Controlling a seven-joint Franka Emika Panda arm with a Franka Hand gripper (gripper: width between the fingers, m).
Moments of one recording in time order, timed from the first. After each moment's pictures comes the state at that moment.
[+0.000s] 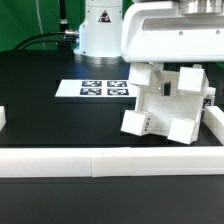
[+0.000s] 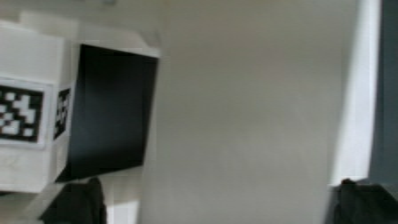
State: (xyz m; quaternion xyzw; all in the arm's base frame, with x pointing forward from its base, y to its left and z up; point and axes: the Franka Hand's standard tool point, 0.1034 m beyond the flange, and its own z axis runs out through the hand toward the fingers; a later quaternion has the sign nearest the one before) arm 0.620 0.079 0.077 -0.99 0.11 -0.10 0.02
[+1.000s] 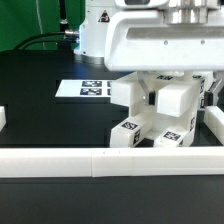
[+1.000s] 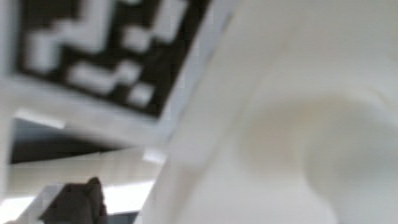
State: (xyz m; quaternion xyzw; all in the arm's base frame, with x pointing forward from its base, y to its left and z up) arm 0.627 0.055 0.088 -0.99 0.08 -0.11 0.01
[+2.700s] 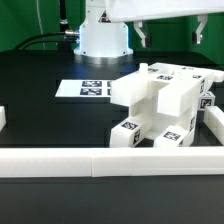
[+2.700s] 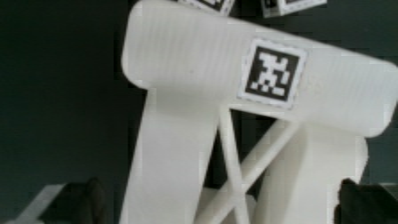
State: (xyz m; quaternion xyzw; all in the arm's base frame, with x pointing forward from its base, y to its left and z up) arm 0.498 0.071 0.131 -0.98 0.16 0.01 0.07
